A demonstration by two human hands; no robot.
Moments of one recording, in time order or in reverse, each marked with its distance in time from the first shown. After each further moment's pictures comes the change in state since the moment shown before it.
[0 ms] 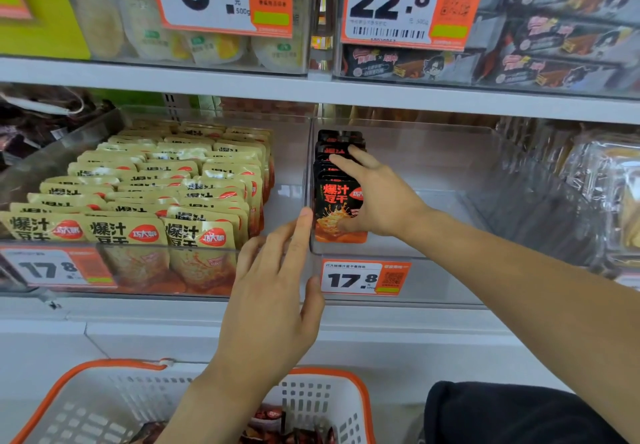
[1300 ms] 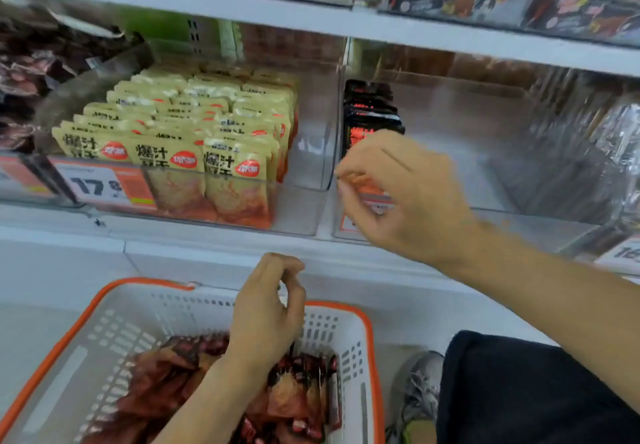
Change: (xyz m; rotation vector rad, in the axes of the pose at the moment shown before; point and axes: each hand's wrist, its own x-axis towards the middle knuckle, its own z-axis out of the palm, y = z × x) left_hand -0.096 -0.019 0.028 -0.425 0.048 -0.339; right_hand -0.097 -0.080 -0.025 0.104 0.645 -0.568
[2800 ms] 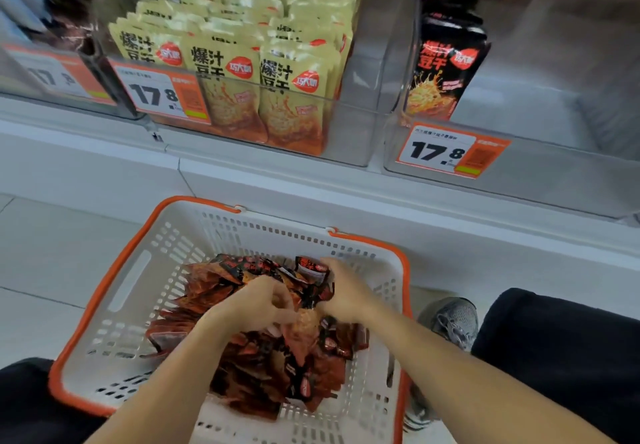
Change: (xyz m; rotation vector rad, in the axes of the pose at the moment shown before) left_hand -0.087 -0.087 -0.047 -0.006 -0.961 -0.832; right_hand -0.201 -0.109 0.170 0.609 -1.192 1.099
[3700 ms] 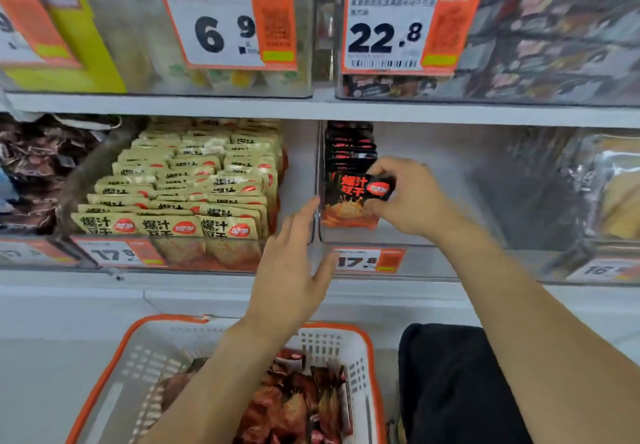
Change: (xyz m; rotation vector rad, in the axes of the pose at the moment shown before) left_hand -0.035 0.241 -0.058 0.243 0.785 0.762; right_hand -0.100 -0.091 -0.308 -0.076 0.823 -0.375
